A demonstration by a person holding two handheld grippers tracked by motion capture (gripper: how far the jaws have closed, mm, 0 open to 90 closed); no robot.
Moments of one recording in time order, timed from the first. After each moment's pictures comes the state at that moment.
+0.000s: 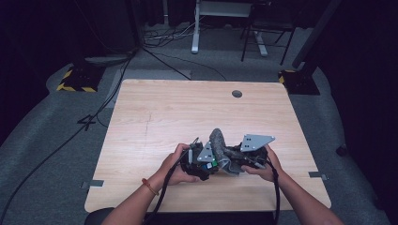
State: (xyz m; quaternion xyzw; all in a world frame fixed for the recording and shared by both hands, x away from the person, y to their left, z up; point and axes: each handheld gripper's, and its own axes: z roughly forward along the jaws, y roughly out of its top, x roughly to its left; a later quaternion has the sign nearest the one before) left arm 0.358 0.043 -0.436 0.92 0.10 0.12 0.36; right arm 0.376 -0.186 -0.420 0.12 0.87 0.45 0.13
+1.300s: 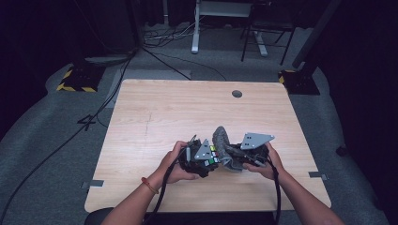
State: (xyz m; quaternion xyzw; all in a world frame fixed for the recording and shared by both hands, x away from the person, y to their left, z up) left arm 0.360 0.051 -0.427 0.90 0.11 0.14 0.39; right arm 0.386 -0.192 -0.427 0.14 0.88 0.43 0.15
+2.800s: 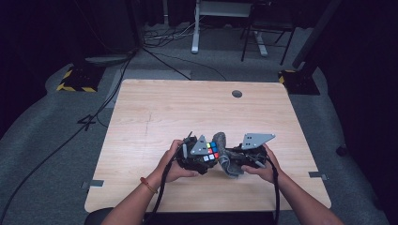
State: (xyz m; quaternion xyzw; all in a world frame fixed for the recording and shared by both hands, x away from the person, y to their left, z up) left arm 0.369 0.053 -0.432 0.90 0.13 0.12 0.40; right arm 0.379 -0.187 -0.427 0.14 0.86 0.48 0.09
